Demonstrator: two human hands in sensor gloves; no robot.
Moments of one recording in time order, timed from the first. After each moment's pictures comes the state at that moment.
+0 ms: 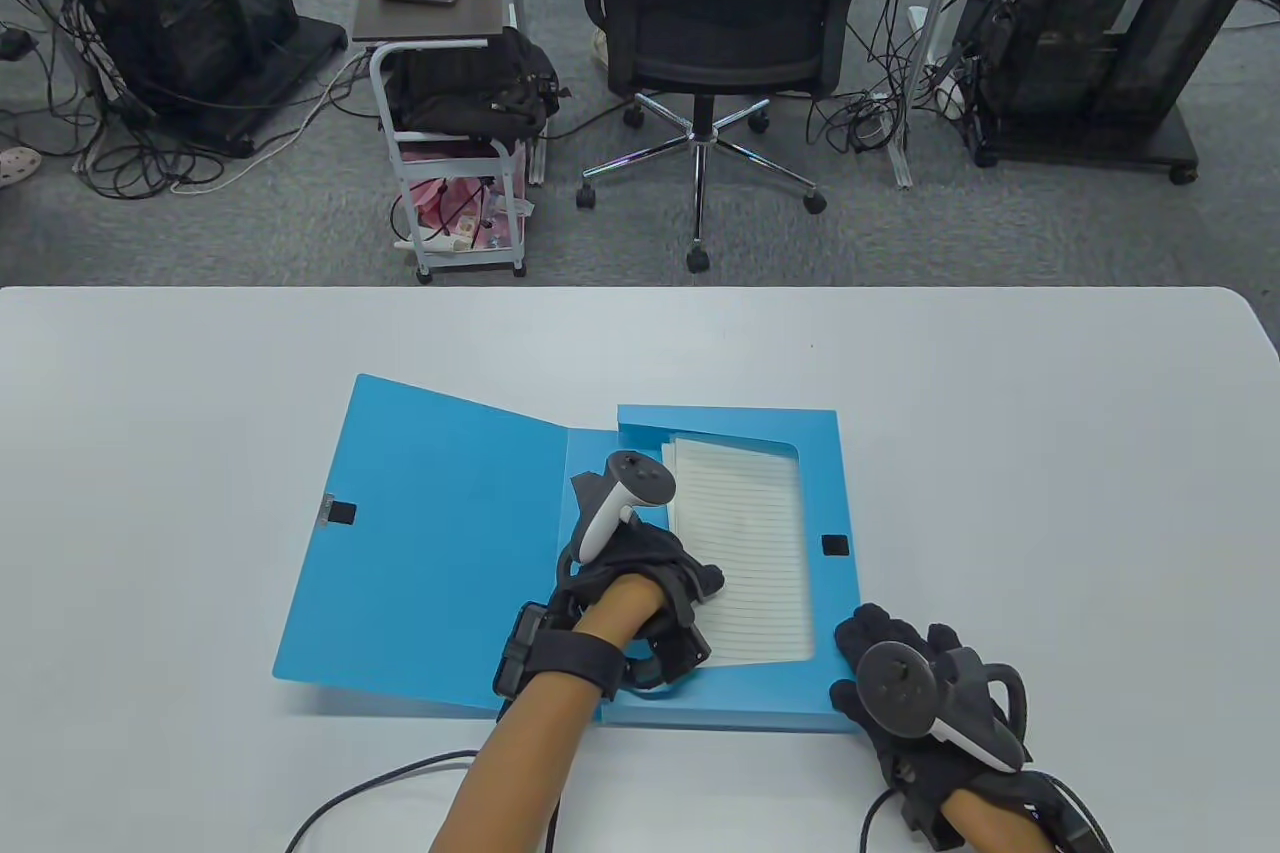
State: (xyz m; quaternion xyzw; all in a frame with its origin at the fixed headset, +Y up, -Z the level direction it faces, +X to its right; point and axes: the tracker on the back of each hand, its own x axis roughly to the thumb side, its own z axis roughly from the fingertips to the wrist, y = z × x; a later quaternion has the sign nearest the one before) left_hand -0.045 -0.760 -0.385 -0.34 0.08 0.27 0.90; right_hand 0.202 -0.745 -0.242 0.11 0.04 0.99 0.08
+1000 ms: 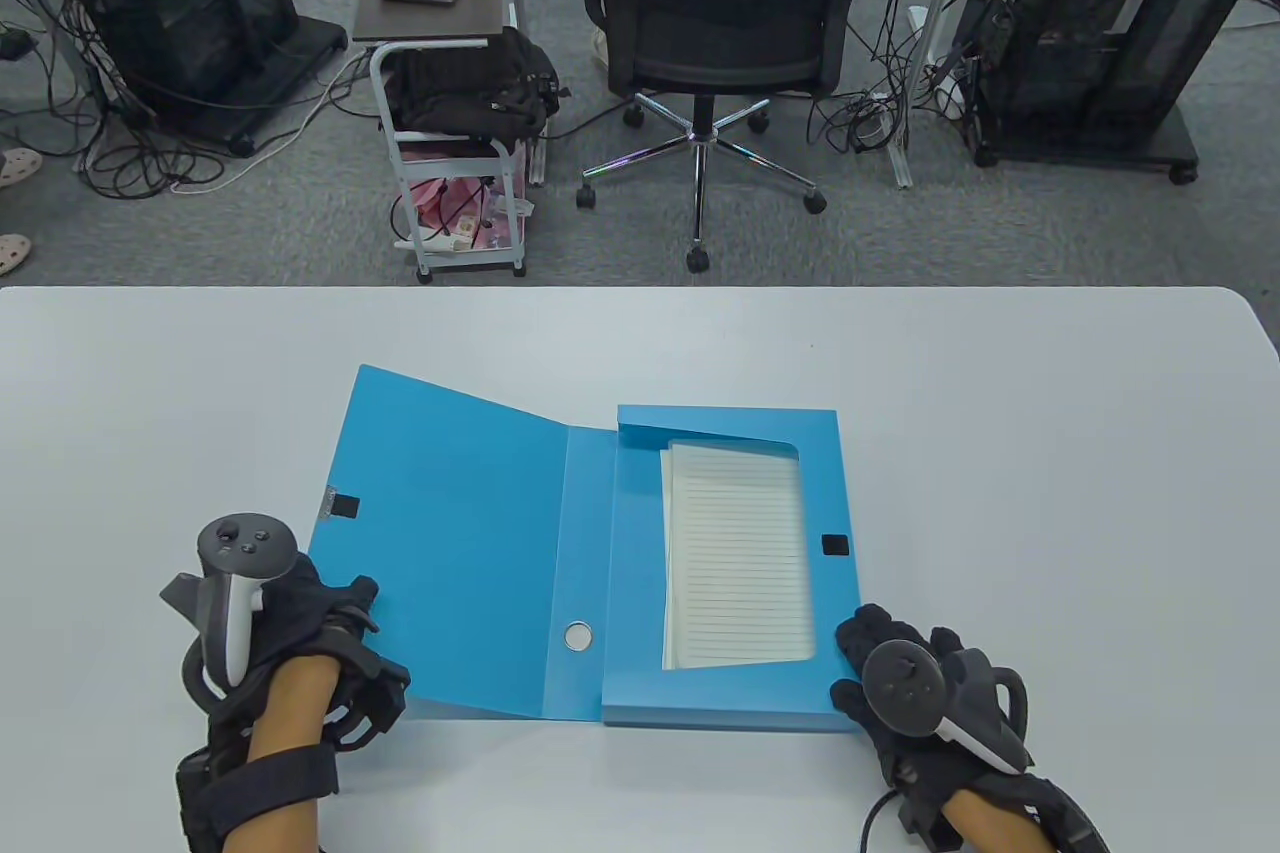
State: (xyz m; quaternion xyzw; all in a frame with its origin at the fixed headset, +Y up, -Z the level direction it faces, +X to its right) left_hand -0.321 -0.670 -0.278 -0.07 0.35 0.28 0.89; right_hand 0.205 -0.747 -0.241 0.10 0.05 0.99 0.10
